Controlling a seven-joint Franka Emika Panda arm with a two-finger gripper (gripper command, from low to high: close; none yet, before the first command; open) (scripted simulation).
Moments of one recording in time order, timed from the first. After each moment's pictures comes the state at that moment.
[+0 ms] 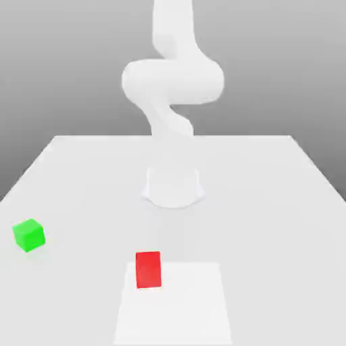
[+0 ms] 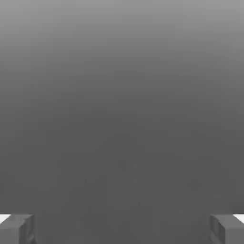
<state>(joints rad) 0.00 -0.73 -0.02 -2.36 0.00 2.35 0.78</state>
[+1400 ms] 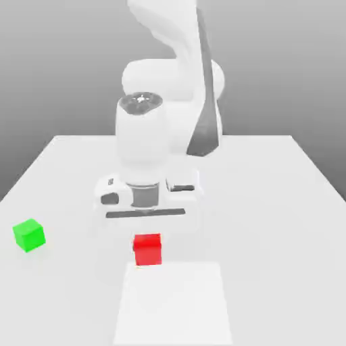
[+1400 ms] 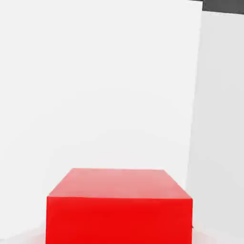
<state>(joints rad) -0.16 -0.06 -0.13 -2.85 -0.02 2.79 0.51</state>
